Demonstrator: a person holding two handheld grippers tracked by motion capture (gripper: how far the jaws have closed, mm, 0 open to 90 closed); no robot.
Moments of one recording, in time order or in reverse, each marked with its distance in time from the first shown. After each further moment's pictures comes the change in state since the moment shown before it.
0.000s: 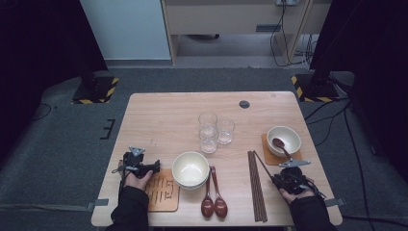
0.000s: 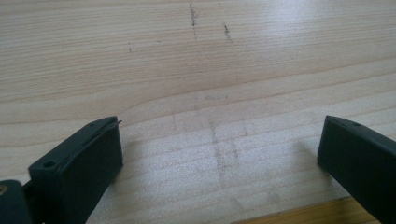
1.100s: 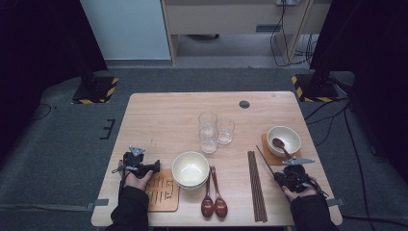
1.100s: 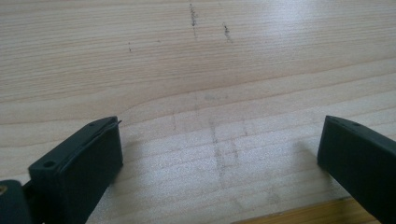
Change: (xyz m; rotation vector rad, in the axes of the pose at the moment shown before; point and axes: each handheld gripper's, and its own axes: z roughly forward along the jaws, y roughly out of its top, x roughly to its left) left arm 0.000 0.000 0.000 0.000 0.000 0.000; right arm -0.006 0.004 -0.006 -0.026 0.009 0.042
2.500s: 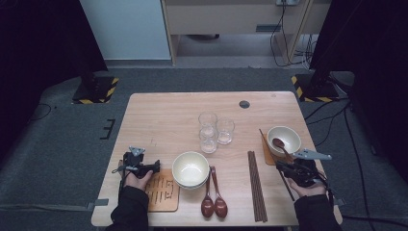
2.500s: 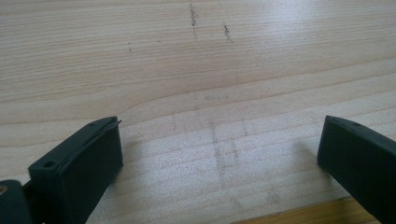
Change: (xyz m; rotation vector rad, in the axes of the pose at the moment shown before) left arm 0.000 0.000 0.000 0.000 0.000 0.000; right arm -0.001 0.023 -0.041 -0.221 0.061 0.010
